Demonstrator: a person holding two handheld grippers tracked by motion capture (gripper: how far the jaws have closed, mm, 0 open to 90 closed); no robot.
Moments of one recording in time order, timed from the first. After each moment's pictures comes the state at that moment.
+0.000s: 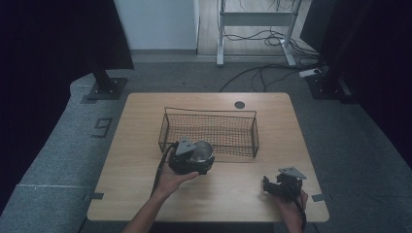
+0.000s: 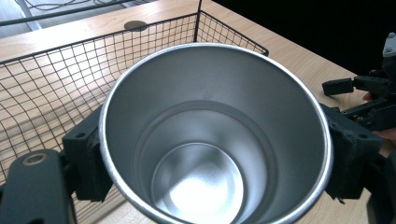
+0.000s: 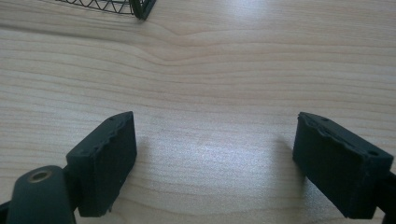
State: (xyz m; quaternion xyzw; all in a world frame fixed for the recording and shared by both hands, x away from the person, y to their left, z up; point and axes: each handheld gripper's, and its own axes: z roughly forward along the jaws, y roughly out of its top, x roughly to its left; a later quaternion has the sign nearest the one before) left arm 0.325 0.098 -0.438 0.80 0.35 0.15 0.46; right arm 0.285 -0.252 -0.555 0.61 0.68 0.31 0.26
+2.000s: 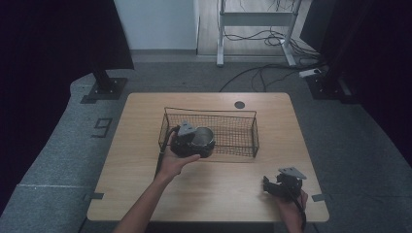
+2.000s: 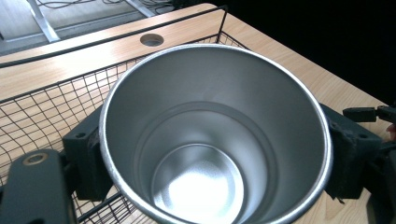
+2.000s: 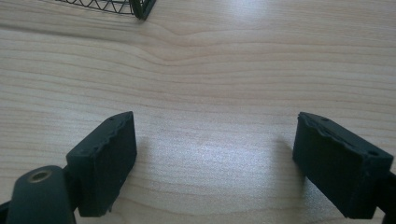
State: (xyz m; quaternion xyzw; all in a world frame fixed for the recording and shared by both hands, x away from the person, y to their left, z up) left arm 0.366 0.094 -0.419 0.79 0.37 0.15 0.46; right arm 0.285 -0.252 -0.555 0.61 0.68 0.31 0.26
